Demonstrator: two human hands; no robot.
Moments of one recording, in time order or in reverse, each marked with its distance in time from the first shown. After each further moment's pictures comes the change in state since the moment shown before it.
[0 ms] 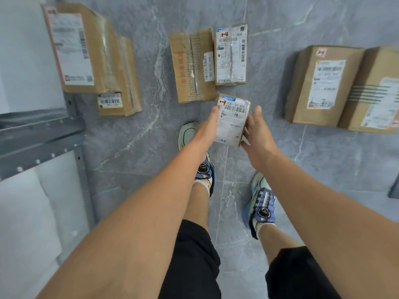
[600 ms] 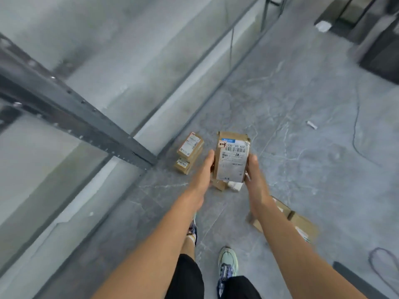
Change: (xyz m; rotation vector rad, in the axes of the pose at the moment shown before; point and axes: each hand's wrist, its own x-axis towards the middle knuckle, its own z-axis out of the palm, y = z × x) left_hand -0.475 0.108 -0.024 -0.576 0.325 0.494; right_hand -0.437 -0.199 0.064 -0.505 -0.359 -0.617
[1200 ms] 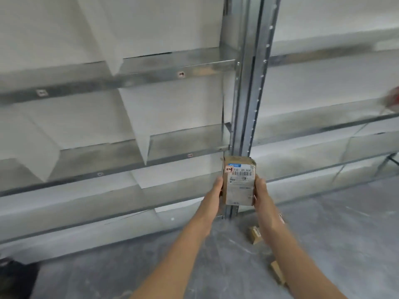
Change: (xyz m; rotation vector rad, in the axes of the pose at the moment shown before) left_hand -0.385 0.008 -0.207 -0.326 0.473 0.388; right_hand -0.299 -0.129 0.240 -0.259 -0.627 -0.291
